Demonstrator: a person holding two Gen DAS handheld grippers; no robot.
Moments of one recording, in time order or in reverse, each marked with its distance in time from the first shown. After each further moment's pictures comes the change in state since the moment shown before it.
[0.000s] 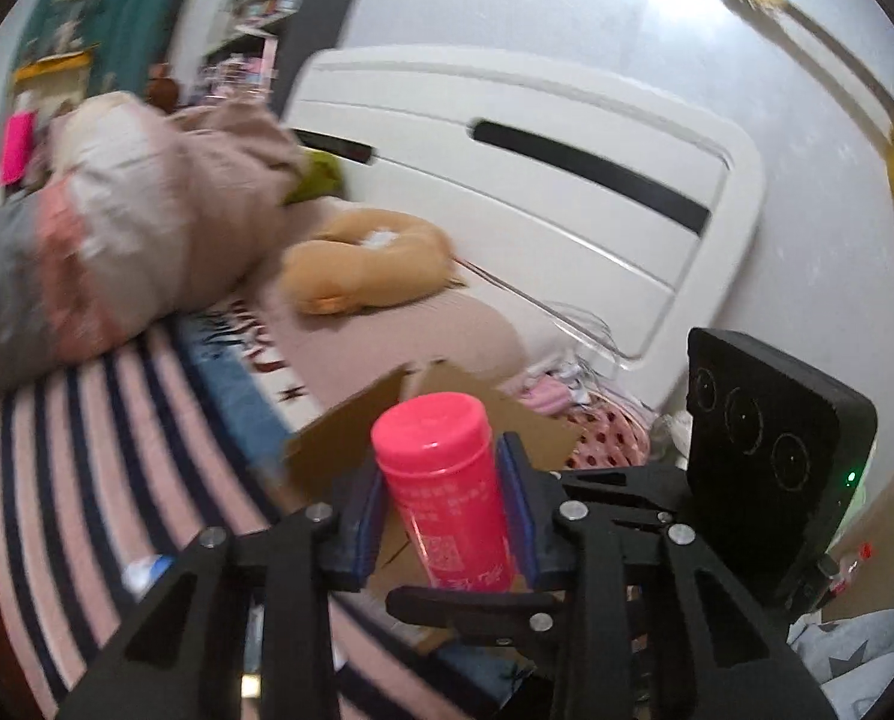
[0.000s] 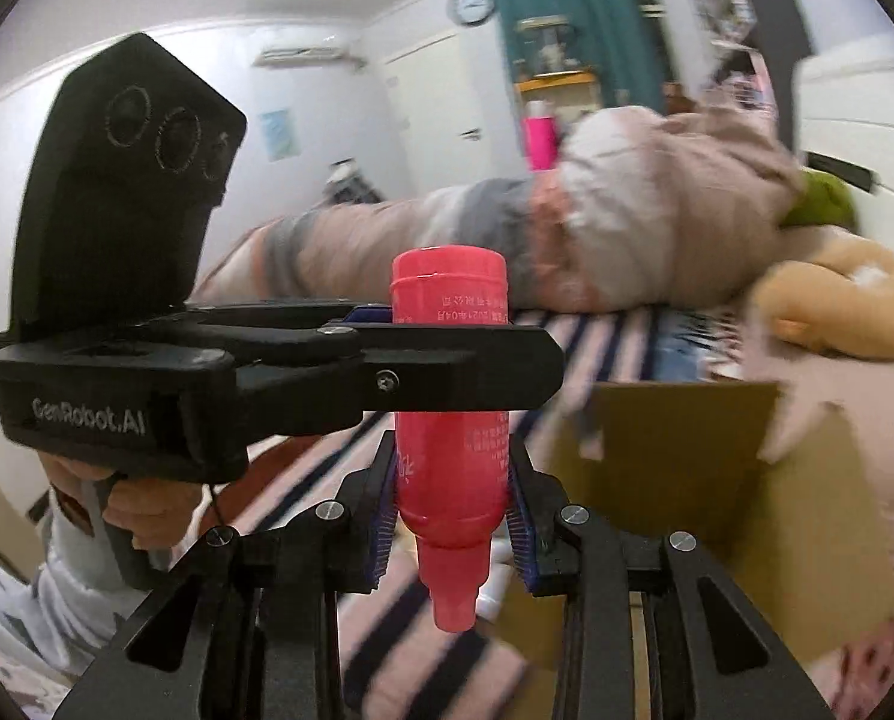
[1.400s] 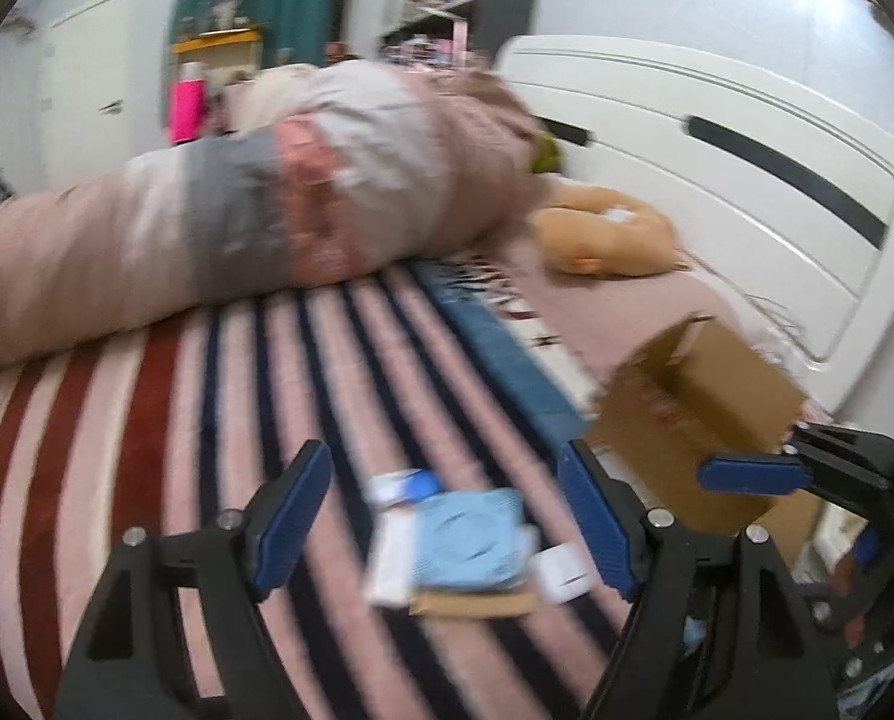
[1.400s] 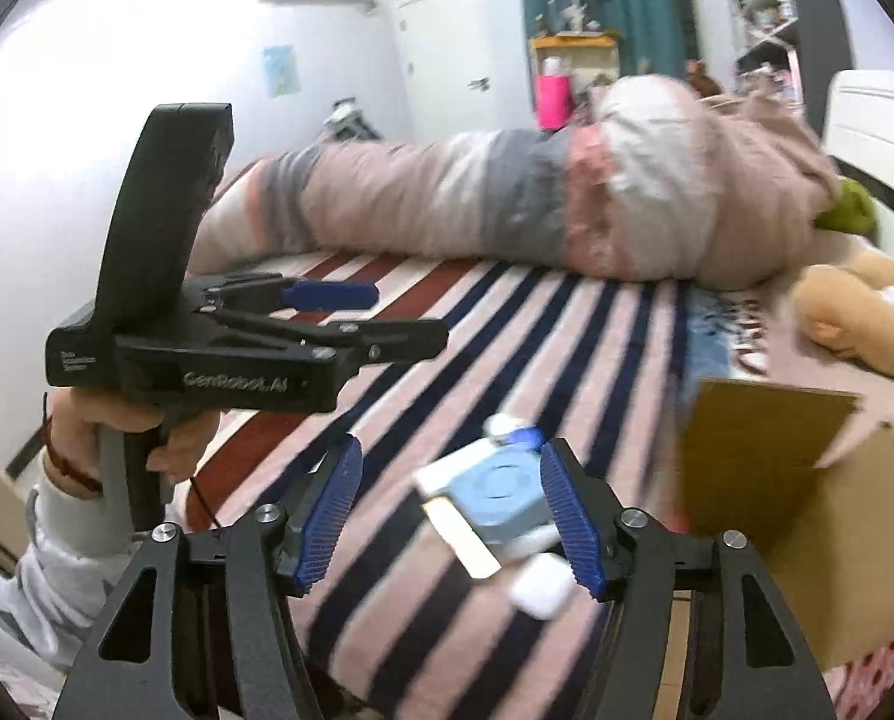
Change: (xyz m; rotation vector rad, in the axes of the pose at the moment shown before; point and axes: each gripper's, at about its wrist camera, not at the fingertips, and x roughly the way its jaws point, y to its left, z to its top) left arm -0.087 0.128 -0.080 -0.180 0.012 0.480; right arm 0.059 0.078 0.010 -0.091 0.162 -0.006
